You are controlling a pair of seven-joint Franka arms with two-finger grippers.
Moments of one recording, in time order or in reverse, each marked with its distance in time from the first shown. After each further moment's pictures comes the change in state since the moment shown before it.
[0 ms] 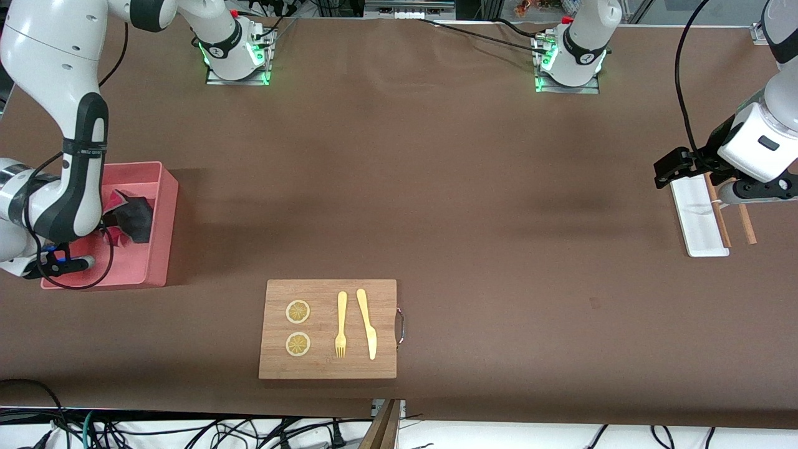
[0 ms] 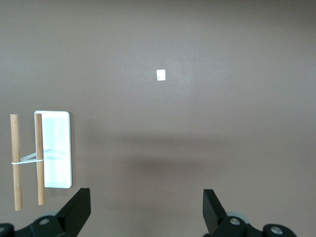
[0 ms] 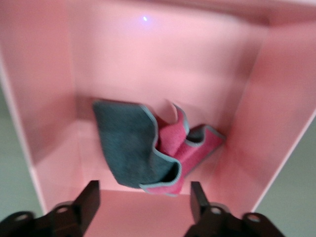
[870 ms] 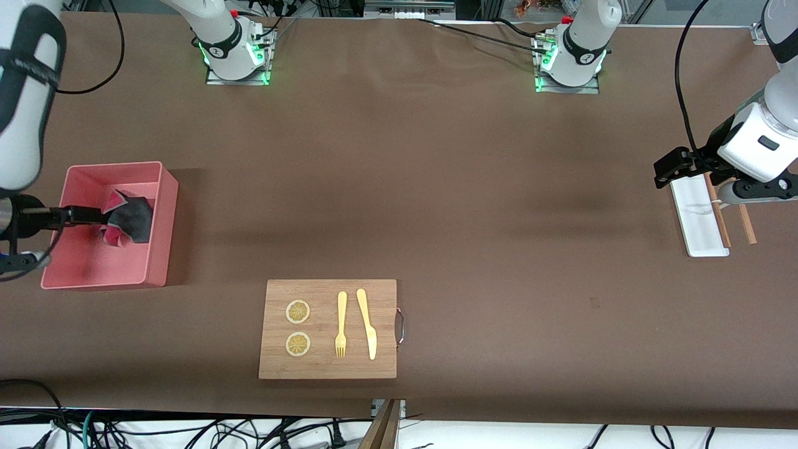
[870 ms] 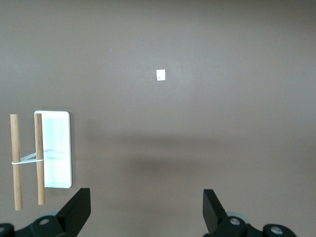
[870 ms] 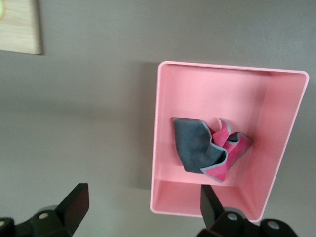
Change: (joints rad) left arm -0.001 0.000 0.000 0.001 0.000 -0.001 0.000; right arm -0.038 -0.233 0.150 0.216 -0.004 -0.260 0.183
